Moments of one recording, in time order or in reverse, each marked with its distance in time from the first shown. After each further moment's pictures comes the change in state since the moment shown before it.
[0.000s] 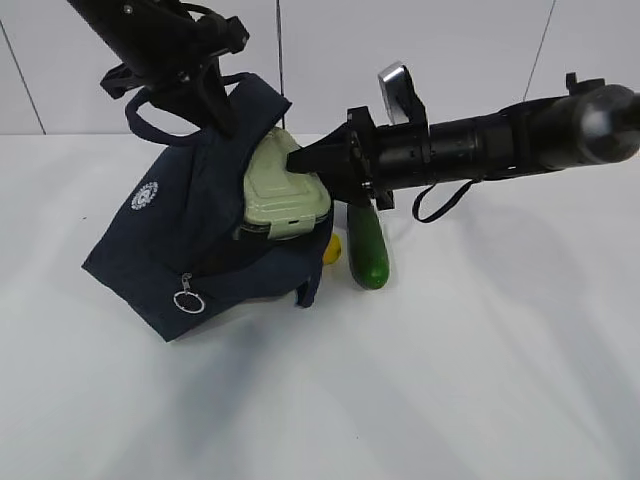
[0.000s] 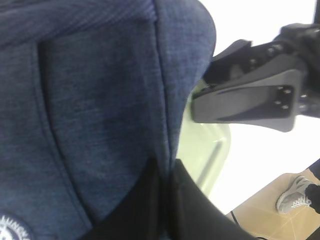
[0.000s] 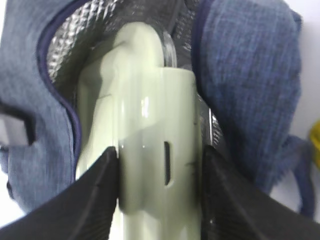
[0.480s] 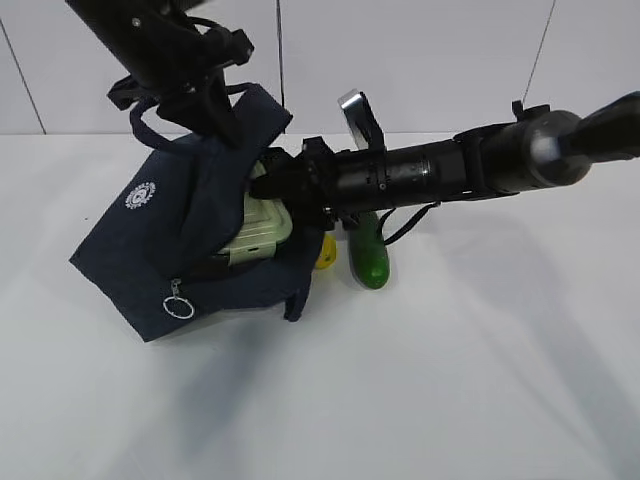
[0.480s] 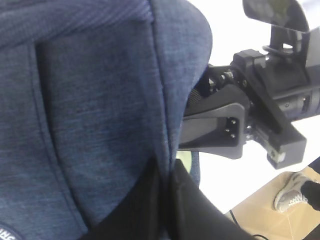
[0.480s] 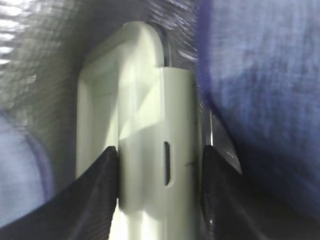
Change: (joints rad) left arm 0.000 0.027 0.000 -0.010 0.000 0.000; right arm 0.089 0.044 0.000 0.060 -0.094 -0.068
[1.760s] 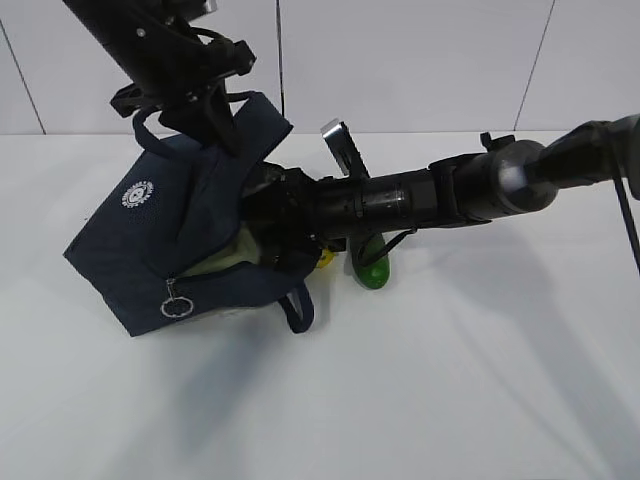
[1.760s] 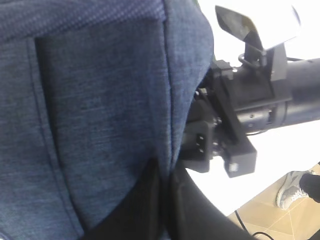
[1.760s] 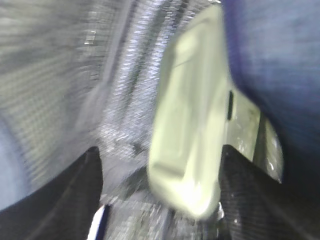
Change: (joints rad) left arm 0.000 0.016 0.000 0.006 0.000 0.000; right arm 0.047 0.071 0.000 0.075 -0.064 -0.076
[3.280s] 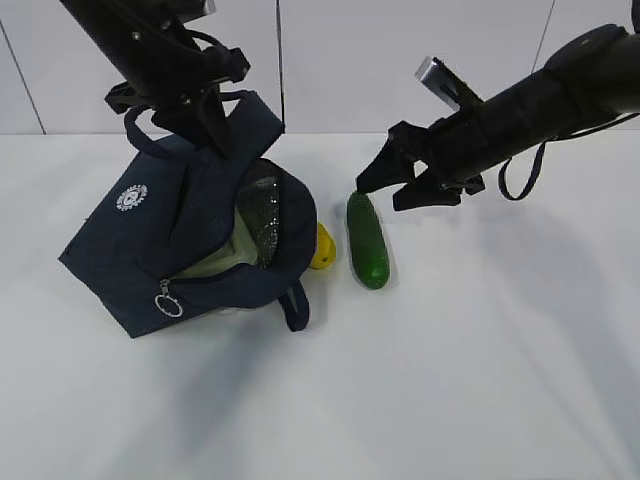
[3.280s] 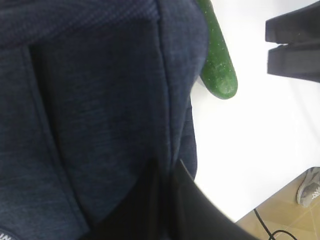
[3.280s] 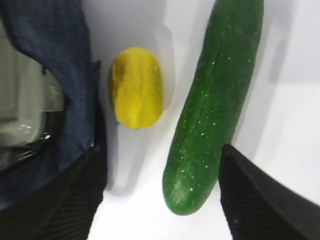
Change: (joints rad) left arm 0.000 0.000 0.000 0.046 0.000 0.042; right arm -0.204 -0.264 0.000 -0.780 -0.050 0.482
